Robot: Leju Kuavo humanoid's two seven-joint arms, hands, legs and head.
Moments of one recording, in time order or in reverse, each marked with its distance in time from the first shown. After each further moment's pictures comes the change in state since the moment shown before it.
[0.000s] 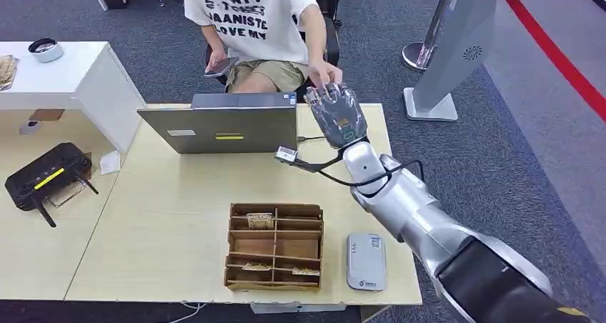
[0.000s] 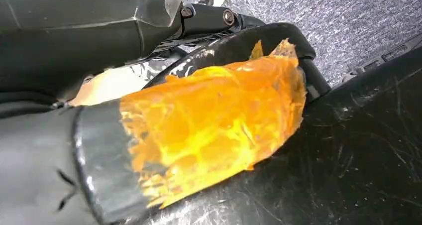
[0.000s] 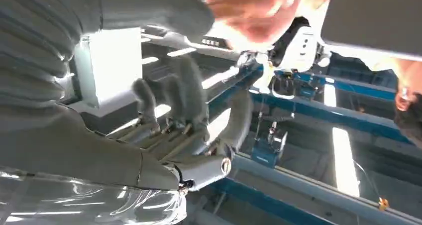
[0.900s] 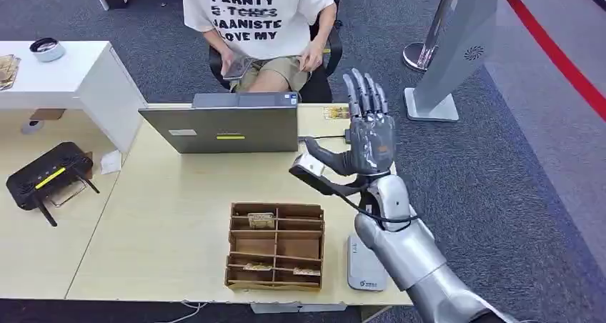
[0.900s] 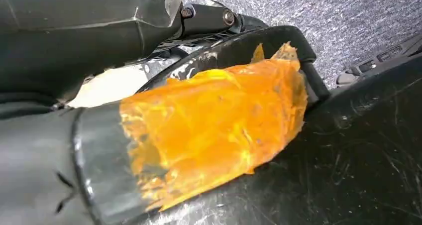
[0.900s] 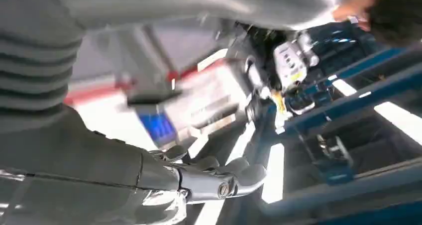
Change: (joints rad) left arm 0.009 -0.001 0.002 0.000 0.058 0.022 -0.018; right arm 0.424 0.008 -0.354 -0.610 -0.559 -0.100 -0.365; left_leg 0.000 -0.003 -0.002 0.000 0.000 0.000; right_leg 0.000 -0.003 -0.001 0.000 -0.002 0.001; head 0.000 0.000
